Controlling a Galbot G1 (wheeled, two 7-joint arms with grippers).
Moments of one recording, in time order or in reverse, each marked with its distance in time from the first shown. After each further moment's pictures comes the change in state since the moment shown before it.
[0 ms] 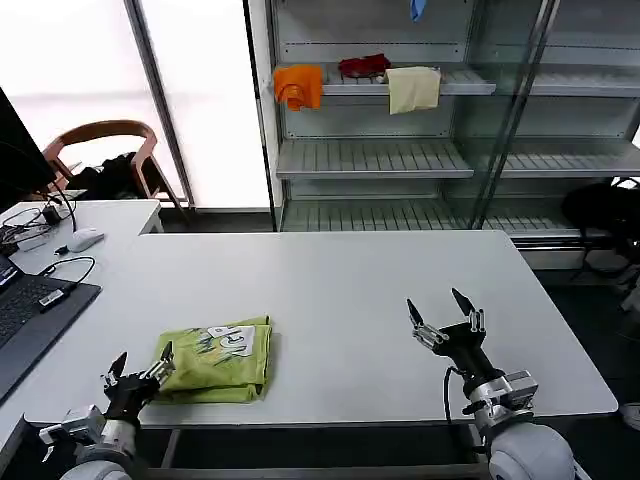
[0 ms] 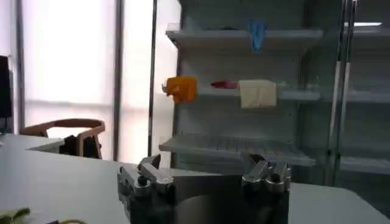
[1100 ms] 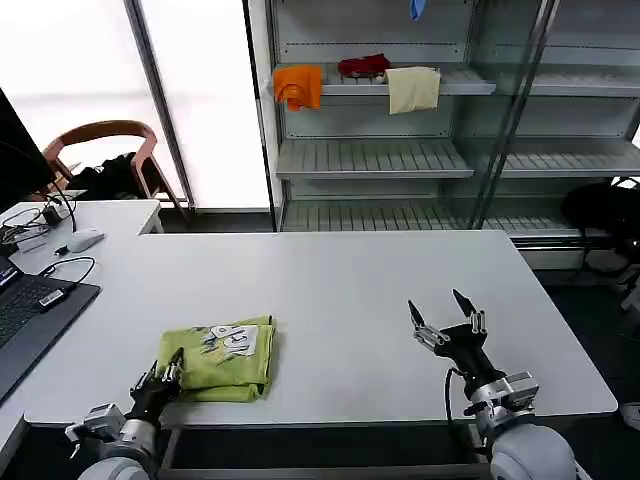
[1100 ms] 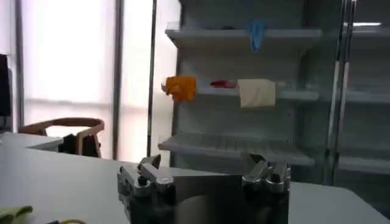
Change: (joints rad) left arm -0.028 -0.003 0.044 0.067 -0.086 -0.006 0.035; right arm -0.004 -0.004 0.003 -0.003 0.002 0.007 -0.002
